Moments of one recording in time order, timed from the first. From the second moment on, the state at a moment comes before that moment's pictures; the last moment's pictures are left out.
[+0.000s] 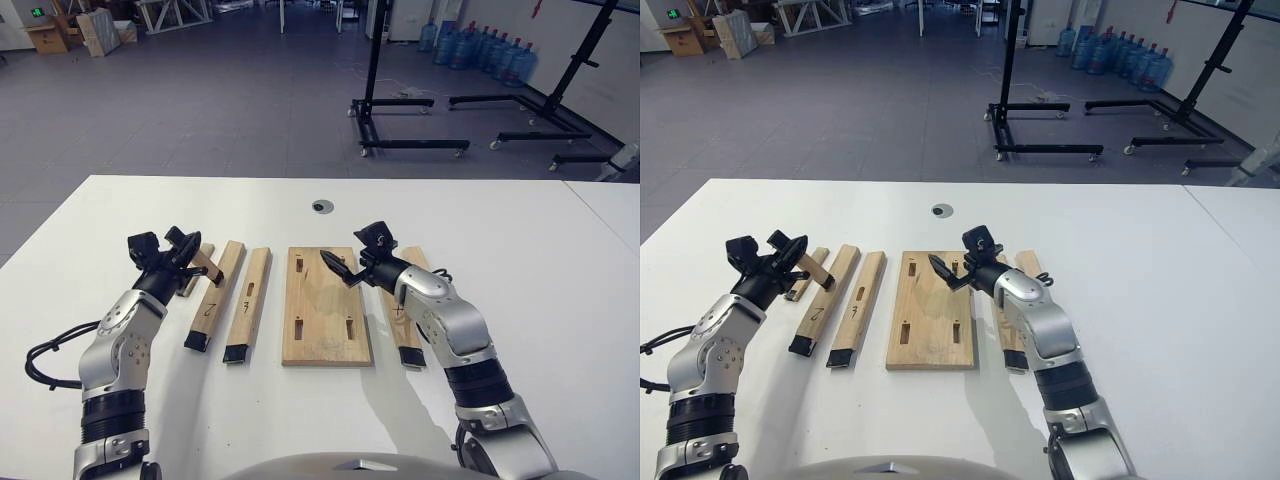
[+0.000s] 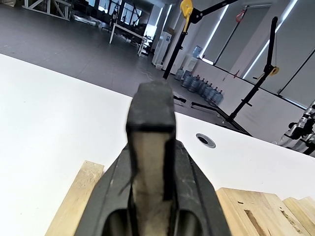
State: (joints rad) left arm -0.13 0.30 0.33 -0.01 -0.58 0.41 -0.36; right arm -0.31 -0.19 0.15 -0.08 0.21 0.58 0.39
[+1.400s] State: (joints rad) left arm -0.01 0.31 0.14 0.14 -0.30 0.15 -0.42; right arm -0.31 -0.18 0.16 -0.07 0.19 0.58 0.40
